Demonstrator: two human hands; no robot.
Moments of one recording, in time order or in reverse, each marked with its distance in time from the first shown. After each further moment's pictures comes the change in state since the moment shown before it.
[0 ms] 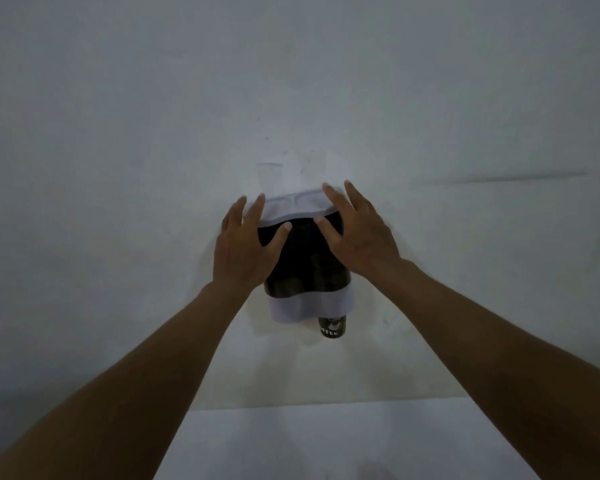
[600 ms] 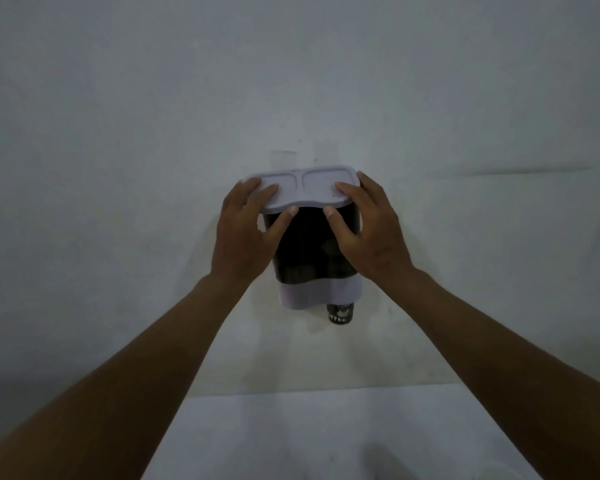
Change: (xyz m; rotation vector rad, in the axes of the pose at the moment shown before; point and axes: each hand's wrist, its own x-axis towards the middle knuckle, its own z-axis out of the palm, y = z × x) left_hand 0.001 -0.015 -0.024 -0.155 0.191 0.263; right_hand -0.020 -0.021 0.003 0.233 0.306 -0.133
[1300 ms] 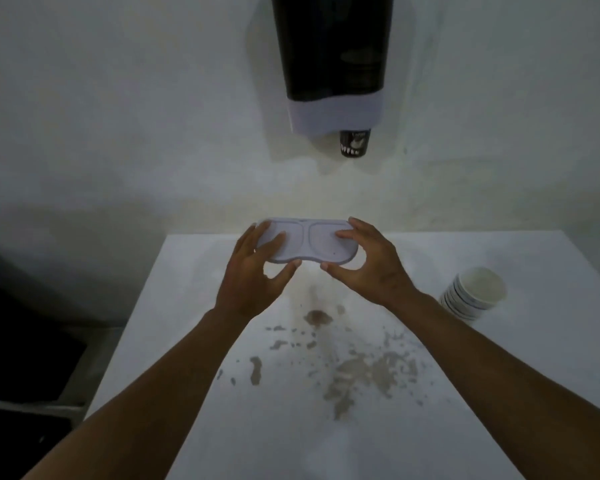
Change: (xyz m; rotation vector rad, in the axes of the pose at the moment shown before) left_hand -0.335 -0.004 -0.032 0.023 -0.383 -0.140; right_hand -0.311 -0.002 0.001 0.125 -0.519 0.331
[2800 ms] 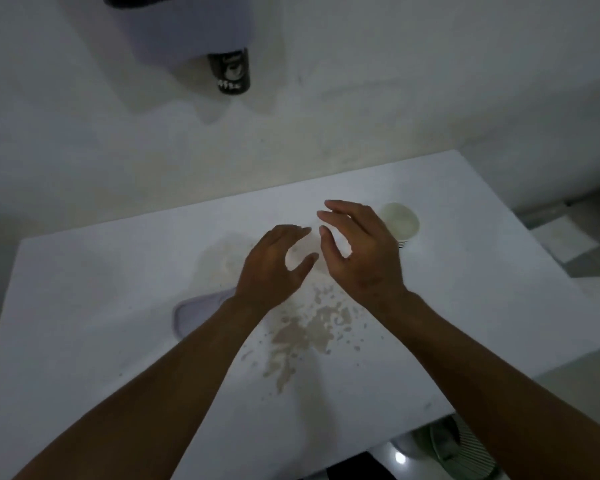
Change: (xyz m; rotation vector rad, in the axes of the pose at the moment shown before) left_hand -0.010 0.090 0.140 -0.332 -0.420 0.003; right_hand -0.078 0.038 -0.042 -0.456 0.440 -0.042
